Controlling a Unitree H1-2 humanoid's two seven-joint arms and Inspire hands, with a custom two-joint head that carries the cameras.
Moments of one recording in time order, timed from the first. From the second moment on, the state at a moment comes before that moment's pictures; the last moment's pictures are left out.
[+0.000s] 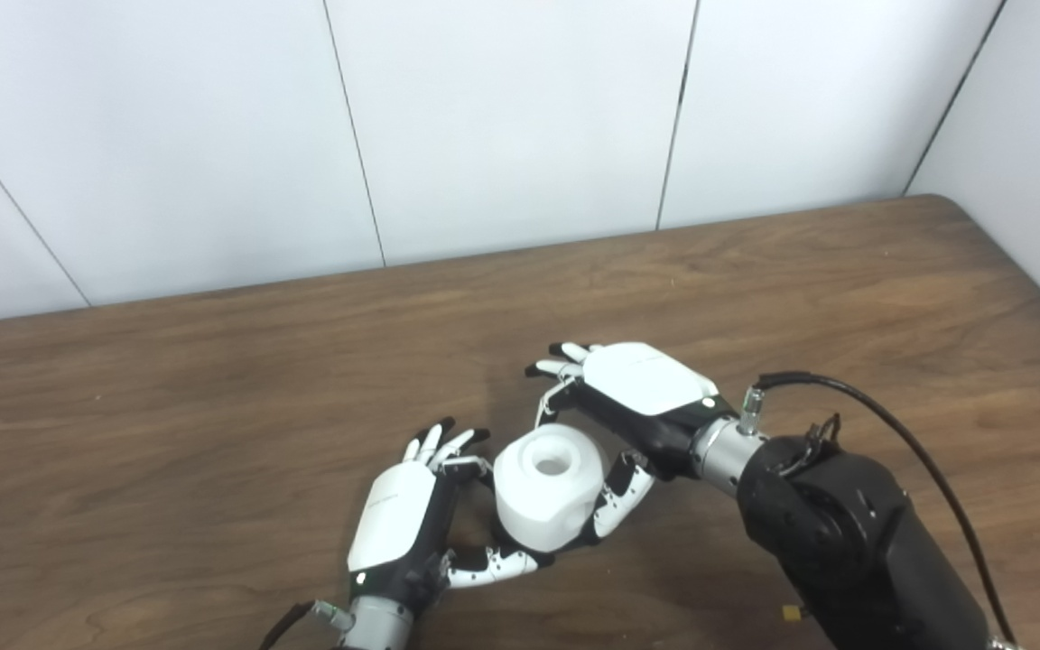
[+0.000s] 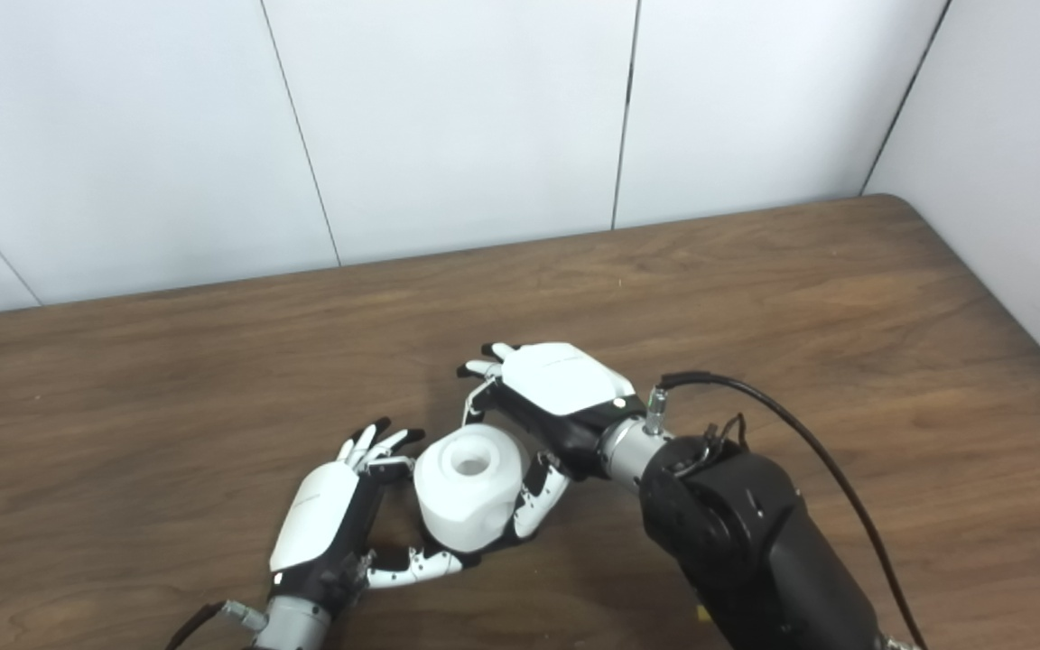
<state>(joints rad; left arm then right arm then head) -0.01 0.04 -0.42 -0.15 0.79 0.13 -0.03 -0.24 -0.32 0.33 -0.61 -0.99 0.35 0.84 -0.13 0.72</state>
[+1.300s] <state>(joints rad) -0.01 0.05 -0.39 -0.21 0.75 0.16 -0.13 -0.20 -0.32 0.31 -0.63 -0.91 0.37 0.90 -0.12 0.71</state>
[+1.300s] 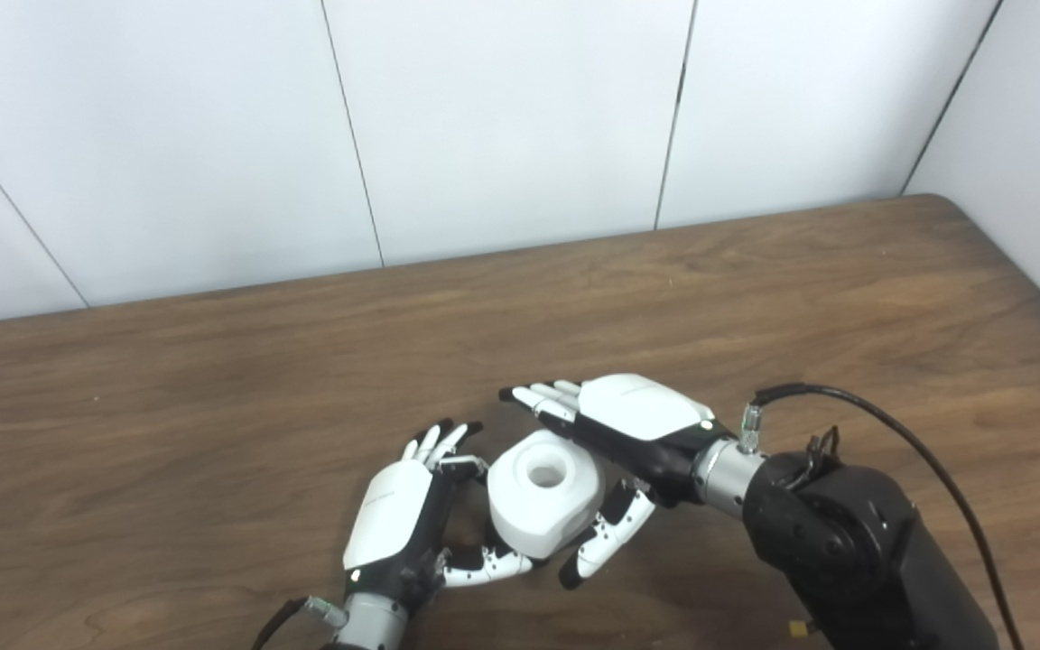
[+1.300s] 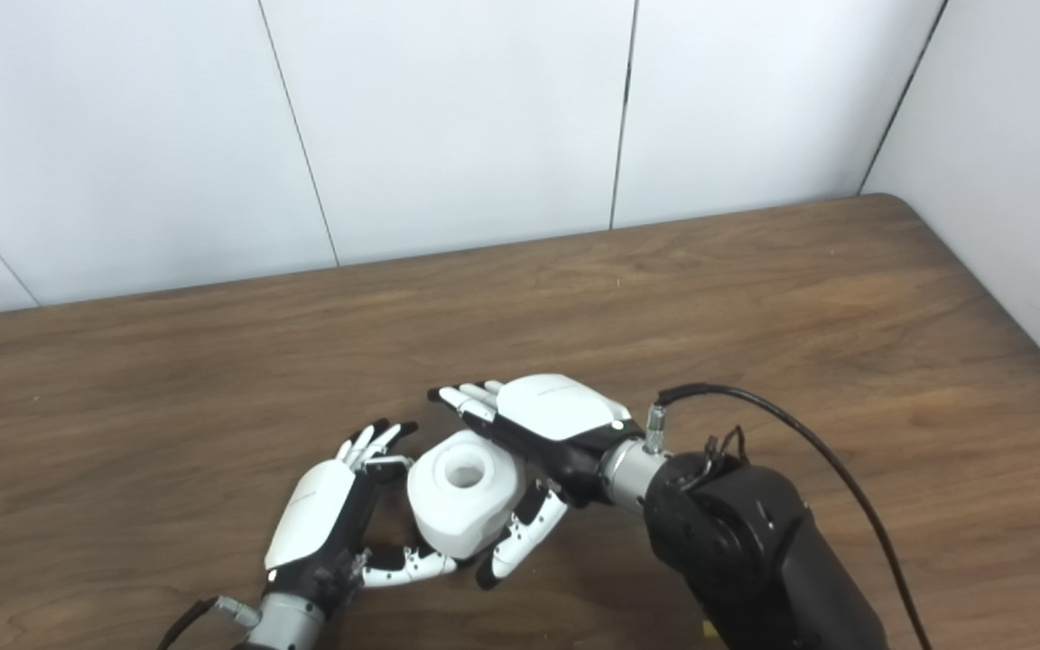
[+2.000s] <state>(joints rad) -0.06 0.21 -0.24 -0.26 0.26 0.15 -0.36 -0.12 -0.32 0.06 -0.61 -0.50 0.46 0.77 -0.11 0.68</state>
